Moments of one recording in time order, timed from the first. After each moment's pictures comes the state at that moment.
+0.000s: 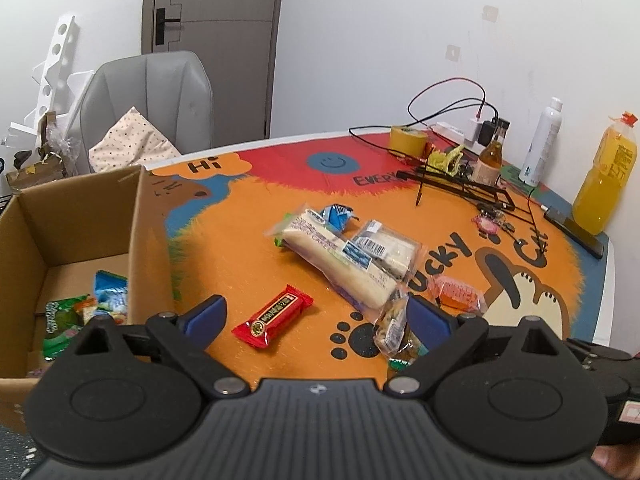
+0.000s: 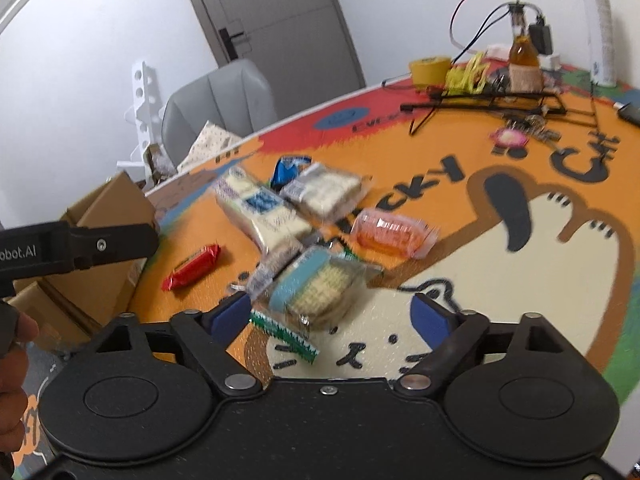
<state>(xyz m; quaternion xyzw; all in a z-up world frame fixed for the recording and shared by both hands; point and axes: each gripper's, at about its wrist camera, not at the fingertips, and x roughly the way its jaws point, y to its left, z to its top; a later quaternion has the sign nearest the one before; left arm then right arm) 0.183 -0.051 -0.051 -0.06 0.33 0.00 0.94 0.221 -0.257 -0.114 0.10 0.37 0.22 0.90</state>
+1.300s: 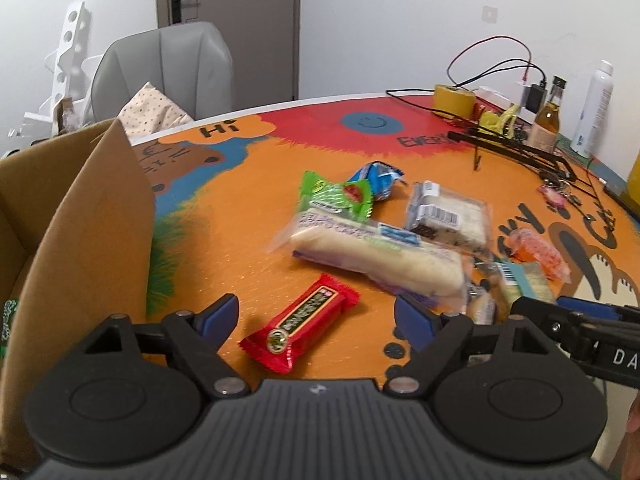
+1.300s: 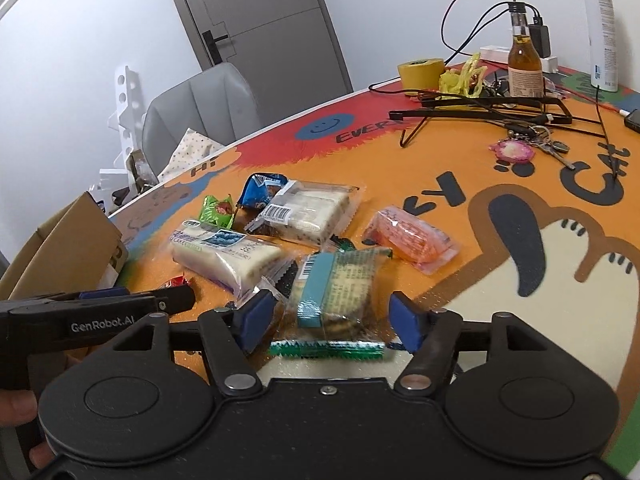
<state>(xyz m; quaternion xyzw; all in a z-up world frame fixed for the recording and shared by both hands) 0.239 -0.044 -0.107 -0.03 0.36 0.05 0.93 0.257 -0.250 -0.115 0.10 0.36 0.19 0.91</state>
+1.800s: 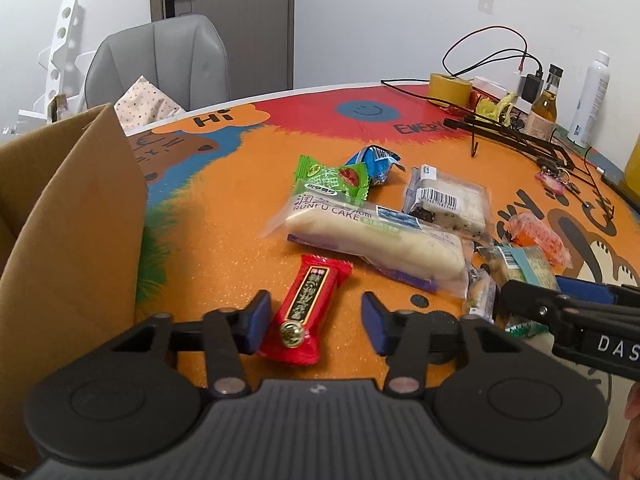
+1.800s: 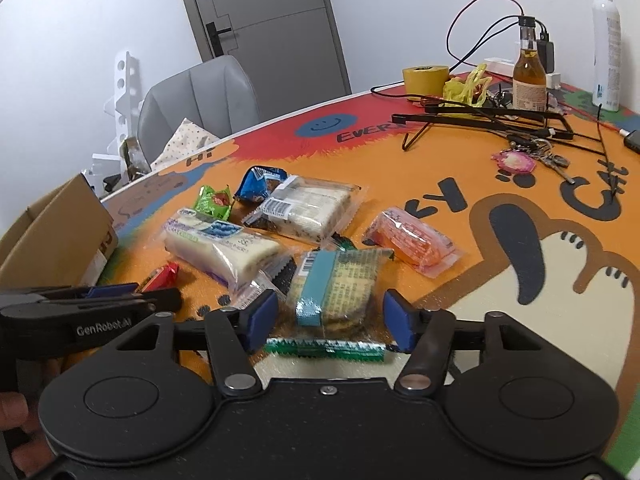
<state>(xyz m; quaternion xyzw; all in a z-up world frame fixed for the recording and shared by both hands) 0.235 -0.045 -0.115 -0.03 0.37 0.04 0.93 0.249 -0.244 -0.115 0.06 0.35 0.18 0.92</state>
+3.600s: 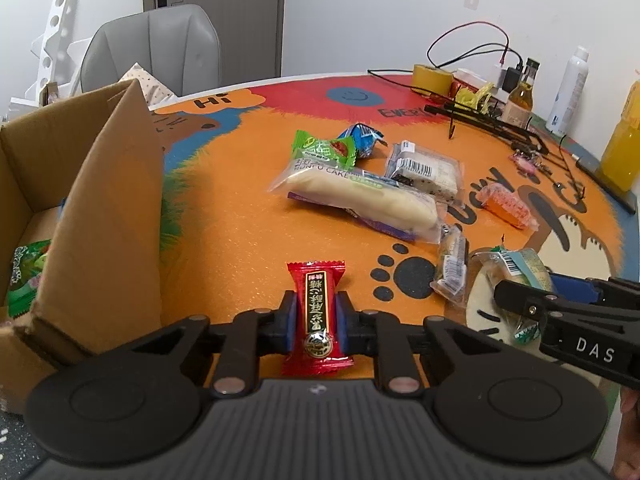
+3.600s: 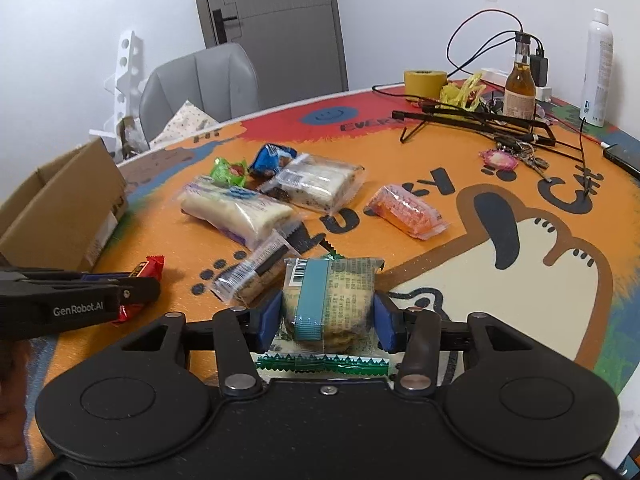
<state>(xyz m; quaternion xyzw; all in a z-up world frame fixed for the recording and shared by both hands) 0.195 -0.040 -0.107 -0.04 0.38 0.02 0.92 0.211 -0.240 -0.103 0.03 0.35 0.17 0.92</state>
